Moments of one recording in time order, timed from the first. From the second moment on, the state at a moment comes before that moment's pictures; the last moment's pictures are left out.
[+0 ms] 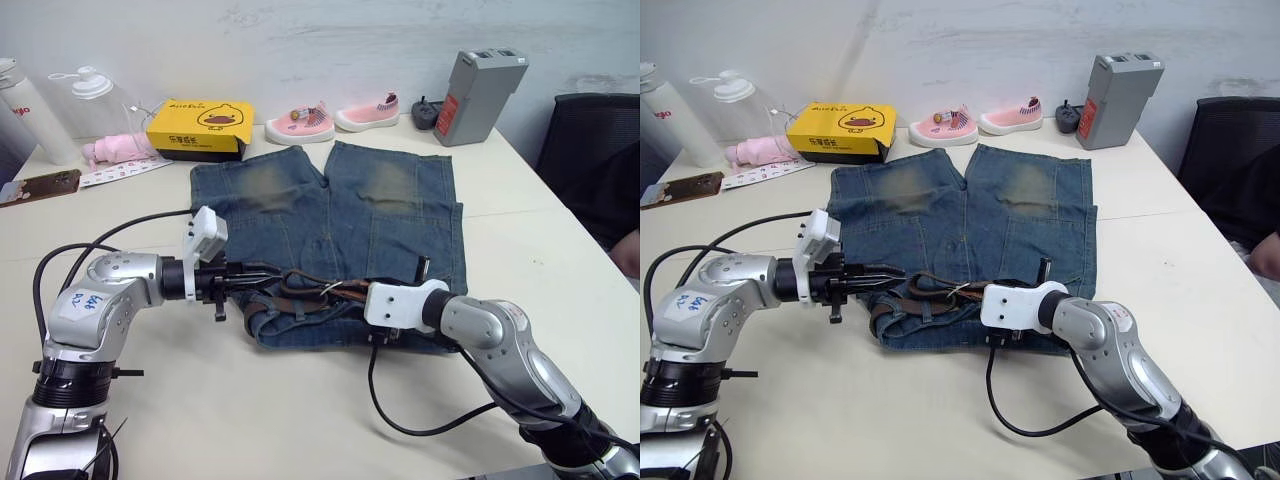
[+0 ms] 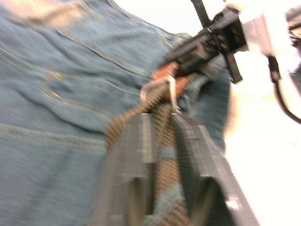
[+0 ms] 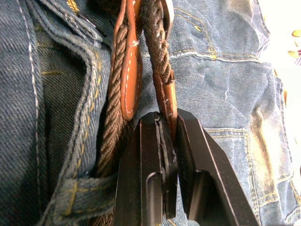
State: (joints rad) left arm -0.40 0.72 0.08 -0.21 -0.53 0.77 -1.09; right arm -0.30 -0.63 0.37 -0.55 -0.46 0.46 0.78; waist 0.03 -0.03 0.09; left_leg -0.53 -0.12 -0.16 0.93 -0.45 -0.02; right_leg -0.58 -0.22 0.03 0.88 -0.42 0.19
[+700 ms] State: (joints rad) left arm -0.31 0.72 -0.17 -0.09 -0.26 0.35 -1.02; right arm 0.22 -0.87 -0.09 -0.54 -0.43 0.17 0.64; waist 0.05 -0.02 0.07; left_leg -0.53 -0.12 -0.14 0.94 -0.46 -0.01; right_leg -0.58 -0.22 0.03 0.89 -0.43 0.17
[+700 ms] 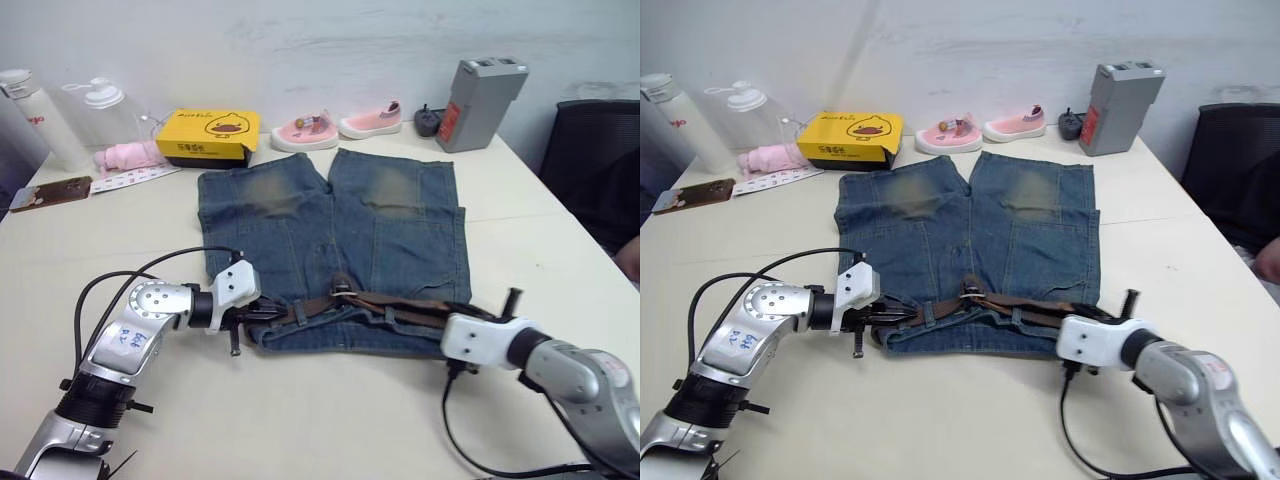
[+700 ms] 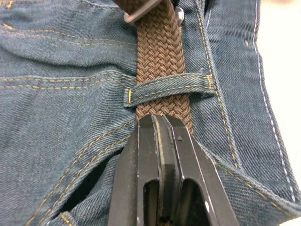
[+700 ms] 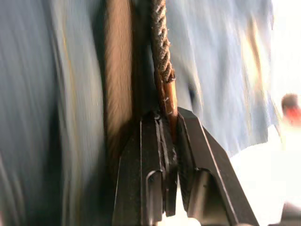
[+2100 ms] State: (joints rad) left arm -0.28 0.74 -0.18 -0.11 -0.21 0.23 -0.97; right arm 0.15 -0.74 0.07 -0.85 -0.17 0.38 0.75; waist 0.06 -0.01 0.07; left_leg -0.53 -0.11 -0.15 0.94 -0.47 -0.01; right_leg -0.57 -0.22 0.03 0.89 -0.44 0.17
